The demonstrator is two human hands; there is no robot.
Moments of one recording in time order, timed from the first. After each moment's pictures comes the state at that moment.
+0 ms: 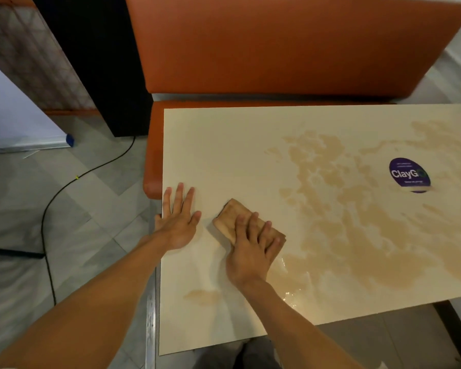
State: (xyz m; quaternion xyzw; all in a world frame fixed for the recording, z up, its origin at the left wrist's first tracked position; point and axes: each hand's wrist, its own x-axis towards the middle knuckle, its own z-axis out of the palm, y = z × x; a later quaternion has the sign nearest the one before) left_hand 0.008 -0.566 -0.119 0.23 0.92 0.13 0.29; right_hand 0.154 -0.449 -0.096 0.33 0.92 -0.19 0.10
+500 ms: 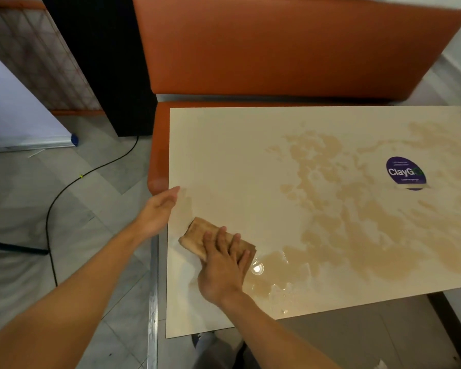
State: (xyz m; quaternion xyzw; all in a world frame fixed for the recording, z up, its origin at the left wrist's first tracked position) left_hand 0.003 -0.610 -0.083 0.07 0.79 0.52 0.31; right_hand 0.170 -0.514 -0.086 0.25 0.90 -0.28 0.19
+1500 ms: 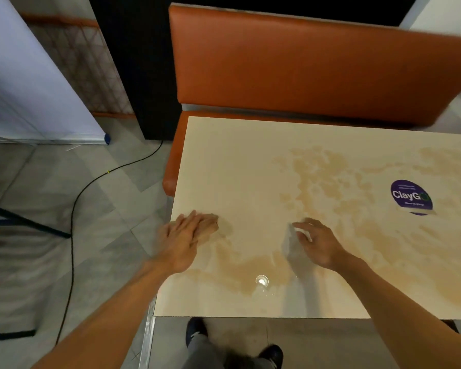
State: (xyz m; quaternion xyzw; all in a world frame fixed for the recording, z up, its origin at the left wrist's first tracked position) left_hand 0.099 -0.599 -0.102 0.22 0.94 0.19 0.20; right_hand 0.222 -0.271 -0.066 0.20 0.94 -0.25 0.13
